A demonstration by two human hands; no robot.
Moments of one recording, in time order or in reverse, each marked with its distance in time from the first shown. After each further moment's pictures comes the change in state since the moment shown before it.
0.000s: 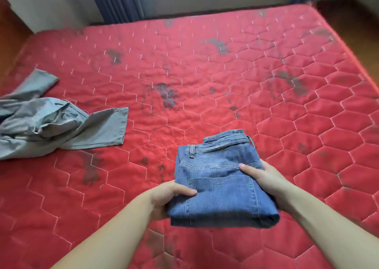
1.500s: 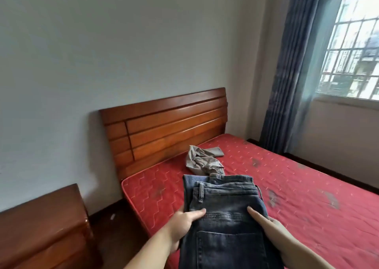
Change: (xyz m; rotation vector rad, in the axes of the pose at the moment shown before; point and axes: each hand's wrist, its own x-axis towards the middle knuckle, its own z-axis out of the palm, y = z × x) left_hand -0.456 -0.222 0.290 -0.501 0.773 0.857; right_hand -0.461 -0.085 0.002 -0.471 -0.702 -0.287
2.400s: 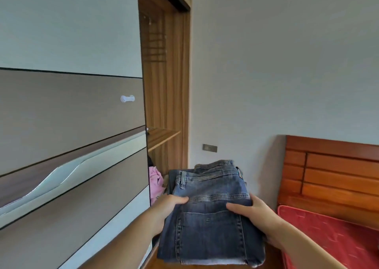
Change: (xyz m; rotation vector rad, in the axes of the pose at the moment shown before) left_hand -0.416 -0.052 -0.047 -0.289 1.164 0.245; right_hand -0.194 -0.043 0.237 -0.399 -1.227 -0.308
